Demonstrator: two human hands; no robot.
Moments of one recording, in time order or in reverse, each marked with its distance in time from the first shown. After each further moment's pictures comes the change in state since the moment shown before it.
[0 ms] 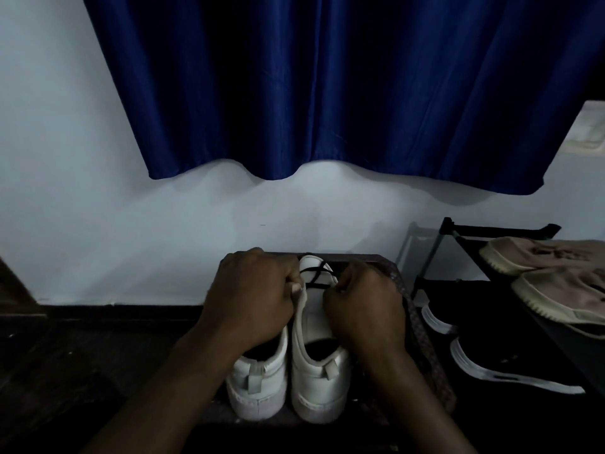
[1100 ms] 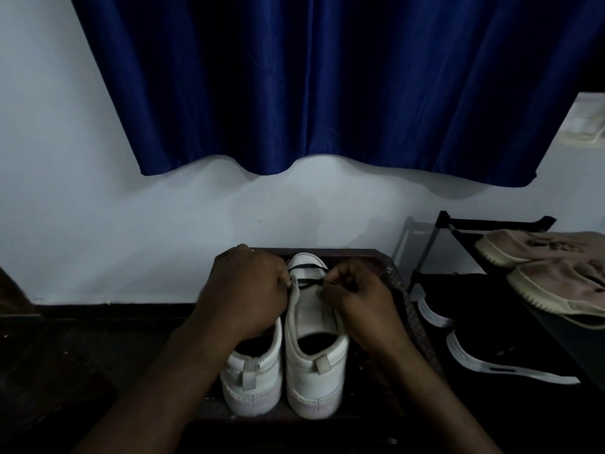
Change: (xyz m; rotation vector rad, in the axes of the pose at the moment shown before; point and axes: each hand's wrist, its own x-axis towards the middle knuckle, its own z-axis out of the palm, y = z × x) left_hand 0.005 -0.005 0.008 0.046 -0.110 -0.055; right_hand -0.004 0.019 0.001 0.601 -0.223 0.138
